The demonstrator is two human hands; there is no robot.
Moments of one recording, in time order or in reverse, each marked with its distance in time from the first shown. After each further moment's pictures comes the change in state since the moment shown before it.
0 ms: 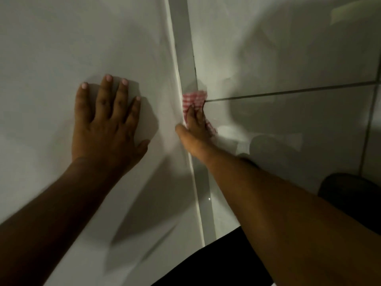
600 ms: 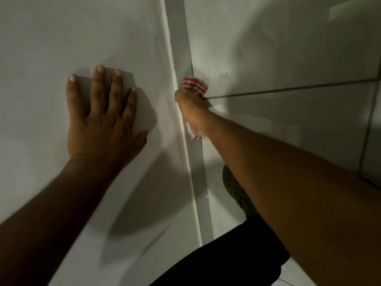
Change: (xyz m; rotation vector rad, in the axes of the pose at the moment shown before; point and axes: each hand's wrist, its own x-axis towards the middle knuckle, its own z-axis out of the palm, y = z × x) left_hand 0.012 0.007 0.007 0.057 0.037 -0.066; right_hand 0.050 -0.038 -0.027 0.300 0.056 0.137
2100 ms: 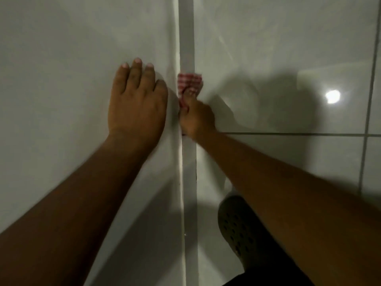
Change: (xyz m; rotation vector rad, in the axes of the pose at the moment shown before) left_hand 0.084 0.012 -0.014 -0.450 0.202 -0.087; right_hand -0.001 -0.039 -0.022 -0.521 0.248 -0.531
